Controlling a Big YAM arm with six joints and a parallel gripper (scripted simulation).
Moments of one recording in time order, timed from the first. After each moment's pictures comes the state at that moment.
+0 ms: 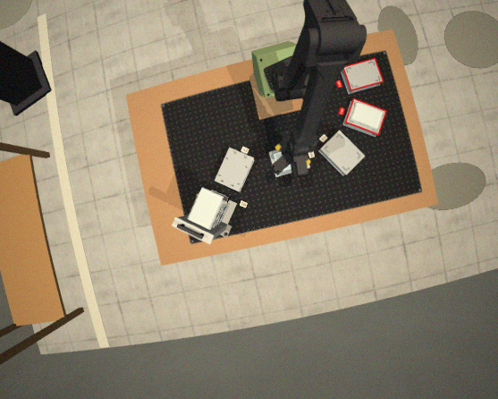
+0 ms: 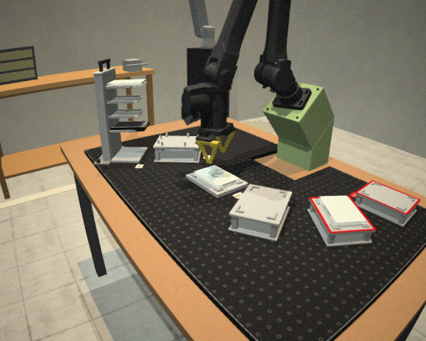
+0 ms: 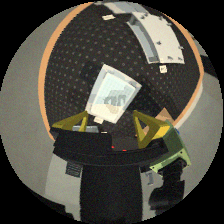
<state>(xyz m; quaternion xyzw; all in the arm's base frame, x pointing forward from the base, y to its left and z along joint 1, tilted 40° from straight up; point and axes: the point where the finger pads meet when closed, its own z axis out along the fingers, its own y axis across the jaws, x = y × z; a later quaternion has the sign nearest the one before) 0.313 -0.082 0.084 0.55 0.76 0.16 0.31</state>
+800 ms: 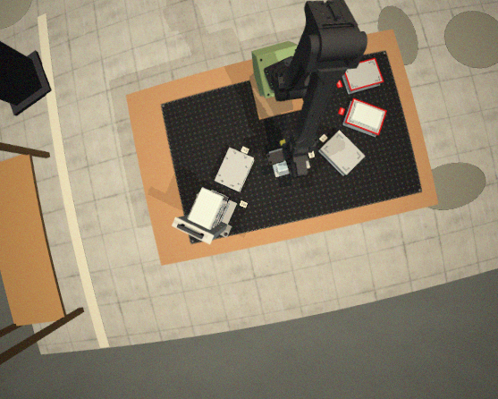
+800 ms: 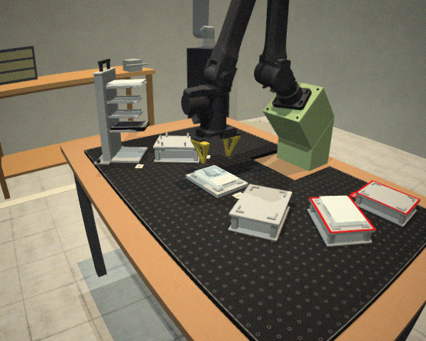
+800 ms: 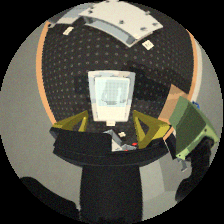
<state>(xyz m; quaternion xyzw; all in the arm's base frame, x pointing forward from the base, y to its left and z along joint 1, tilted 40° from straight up) 0.317 -0.083 0.080 0.71 0.62 0.22 0.27</state>
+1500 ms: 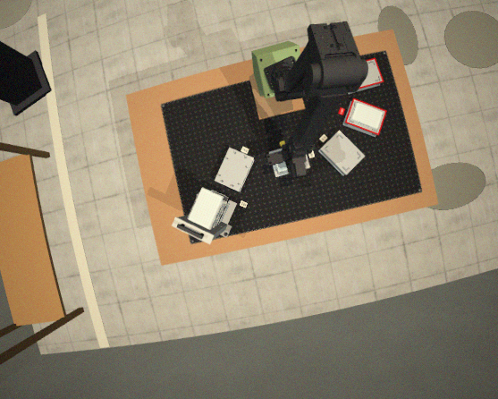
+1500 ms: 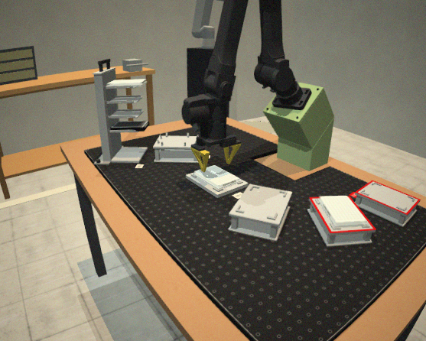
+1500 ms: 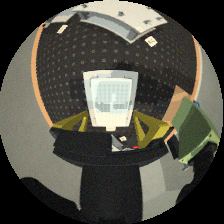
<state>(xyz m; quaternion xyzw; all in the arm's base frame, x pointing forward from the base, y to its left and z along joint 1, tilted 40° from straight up) 0.333 -0.085 0.059 0.71 0.61 0.22 0.26</state>
